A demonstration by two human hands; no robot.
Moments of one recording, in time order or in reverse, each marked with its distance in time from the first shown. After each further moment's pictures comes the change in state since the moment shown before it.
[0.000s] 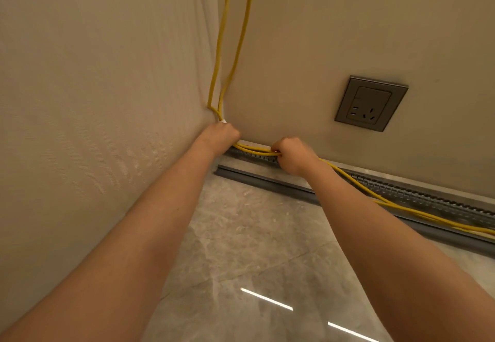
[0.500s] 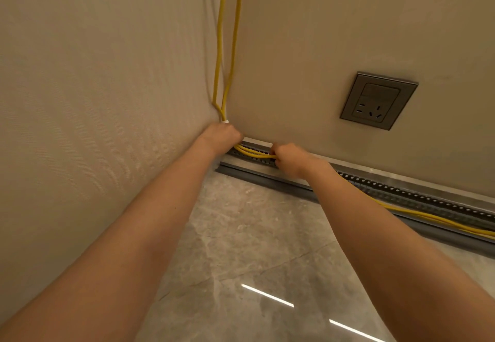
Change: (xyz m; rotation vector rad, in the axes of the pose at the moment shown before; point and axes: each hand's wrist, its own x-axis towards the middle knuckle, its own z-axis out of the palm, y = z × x) left_hand 0.001 0.000 0.007 0.027 -0.035 0.062; right_hand 0.005 -0.003 0.011 0.009 -0.157 -0.015
